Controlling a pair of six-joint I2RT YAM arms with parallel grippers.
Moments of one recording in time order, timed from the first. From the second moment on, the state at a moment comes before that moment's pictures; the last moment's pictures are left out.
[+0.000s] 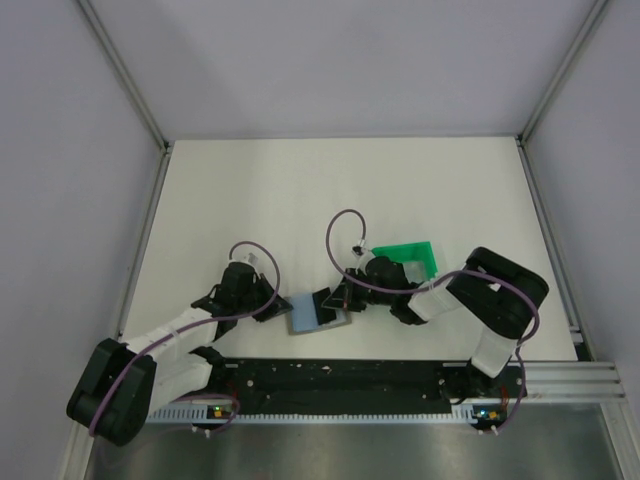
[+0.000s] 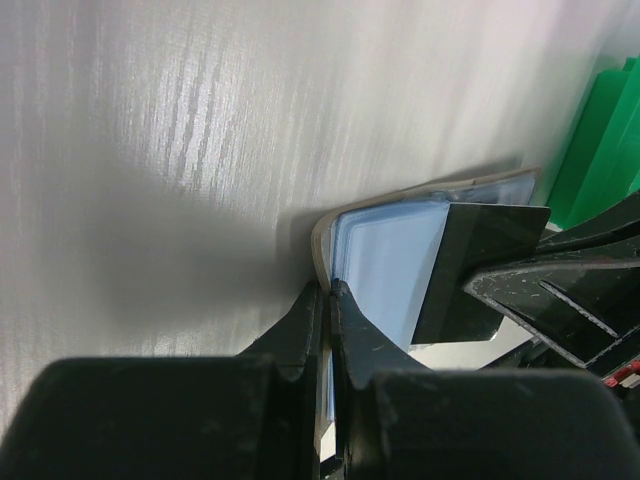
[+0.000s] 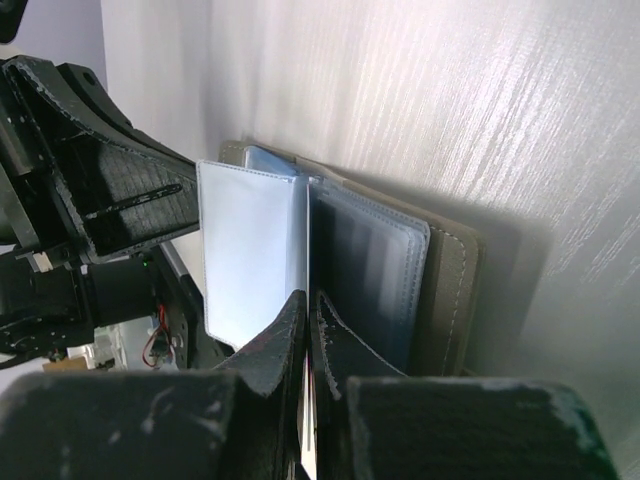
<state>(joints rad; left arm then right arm) -0.43 1.04 0.25 -0.02 0.26 -0.95 0.87 1.72 0.50 0.72 -0.29 1.00</state>
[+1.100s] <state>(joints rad) -0.43 1.04 0.25 -0.02 0.25 -0.95 0.87 1.78 0.46 0.88 -0.34 1.06</state>
